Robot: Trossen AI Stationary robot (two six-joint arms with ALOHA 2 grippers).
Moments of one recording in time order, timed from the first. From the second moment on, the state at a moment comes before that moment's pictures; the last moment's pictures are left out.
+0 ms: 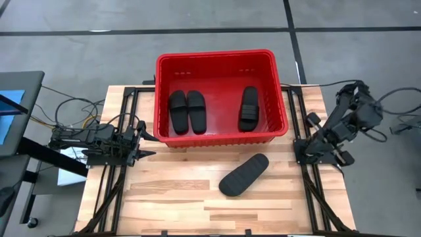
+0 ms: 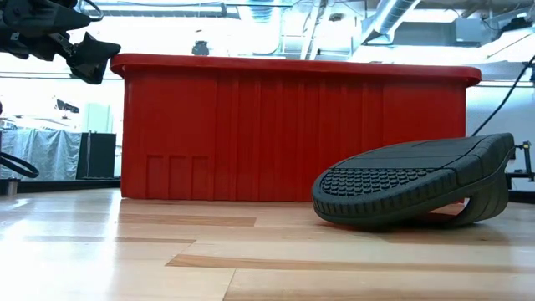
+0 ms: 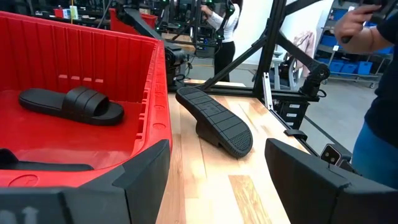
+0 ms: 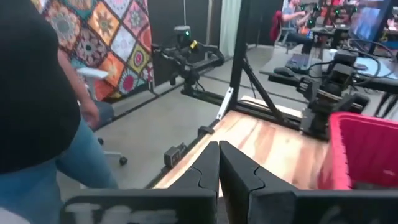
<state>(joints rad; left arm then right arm) -0.10 0.01 0.21 -0.26 0.02 -0.13 0.96 0.48 1.04 -0.74 0.39 -0.01</state>
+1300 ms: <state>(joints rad) -0.10 0.01 0.21 -0.26 0.02 -0.13 0.92 0.25 0.39 -0.68 0.50 1.07</state>
